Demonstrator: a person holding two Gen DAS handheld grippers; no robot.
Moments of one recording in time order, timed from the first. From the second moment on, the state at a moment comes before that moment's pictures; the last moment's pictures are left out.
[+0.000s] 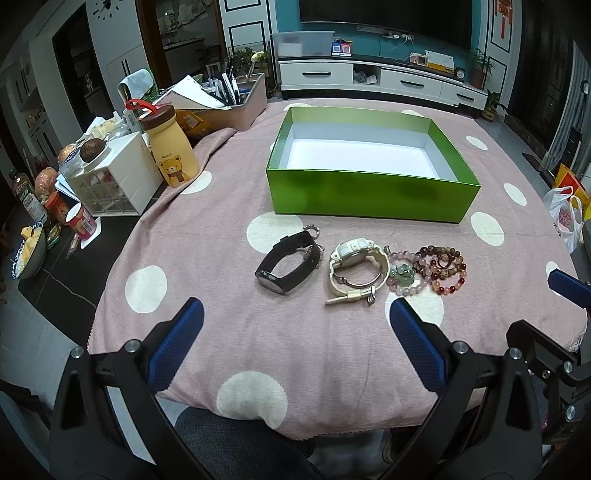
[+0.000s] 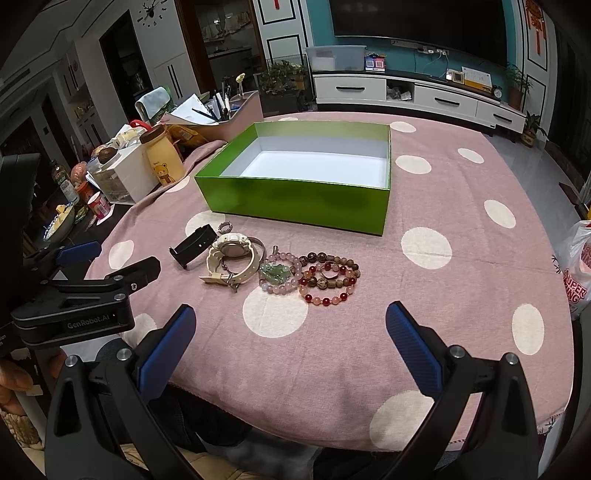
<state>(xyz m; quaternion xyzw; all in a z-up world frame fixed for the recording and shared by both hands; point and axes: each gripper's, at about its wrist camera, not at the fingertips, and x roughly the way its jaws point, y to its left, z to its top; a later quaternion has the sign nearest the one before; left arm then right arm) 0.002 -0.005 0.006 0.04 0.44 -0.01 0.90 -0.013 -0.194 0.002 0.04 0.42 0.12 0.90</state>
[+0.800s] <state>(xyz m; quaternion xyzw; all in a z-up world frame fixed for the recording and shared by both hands) -0.001 -0.009 0.005 0.05 0.44 -0.01 0.90 -0.016 -0.194 0.006 0.04 0.42 0.12 0.90</state>
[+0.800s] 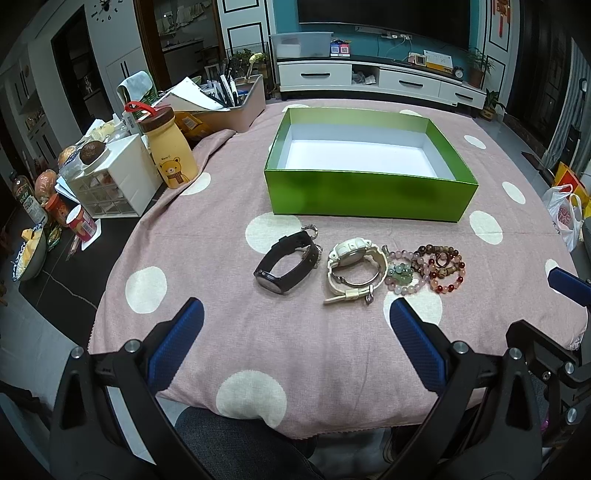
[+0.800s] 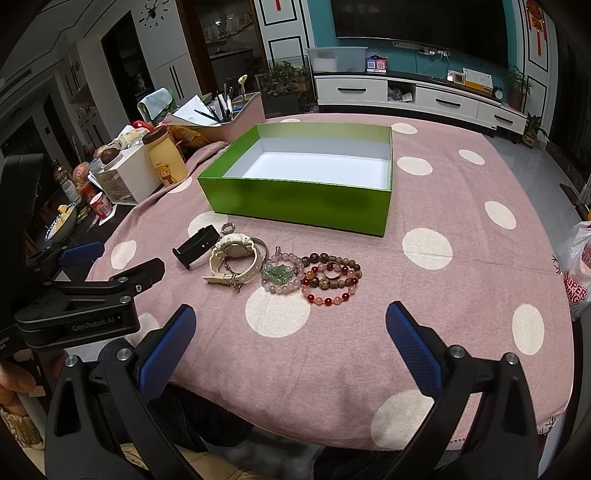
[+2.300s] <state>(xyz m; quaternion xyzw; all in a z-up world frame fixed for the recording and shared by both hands) 0.012 0.053 -0.037 -0.07 0.43 -0.04 0.90 0.003 -0.242 -0.034 0.09 0.42 0.11 0.90</state>
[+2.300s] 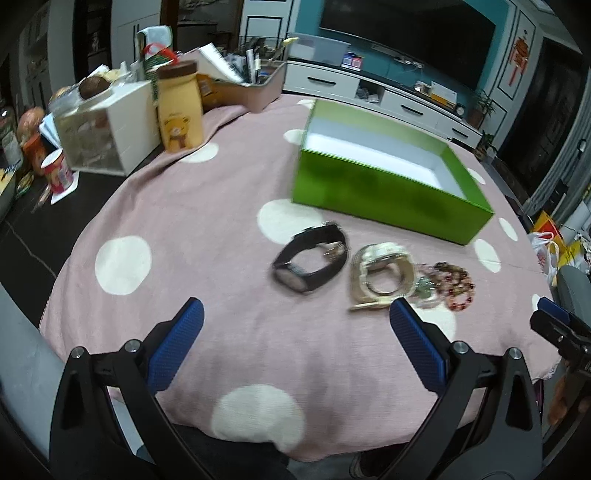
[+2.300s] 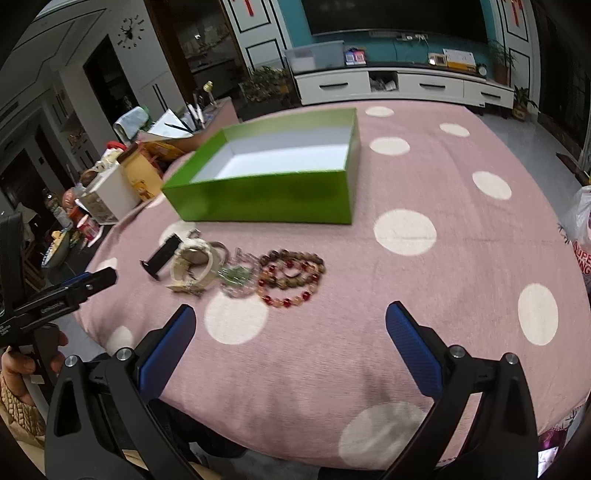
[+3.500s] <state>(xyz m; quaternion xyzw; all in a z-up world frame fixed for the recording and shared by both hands) 0.069 -0.006 -0.069 0.15 0.43 -0.18 0.87 0.065 -0.220 -0.092 0.04 0.48 0.11 0.87</state>
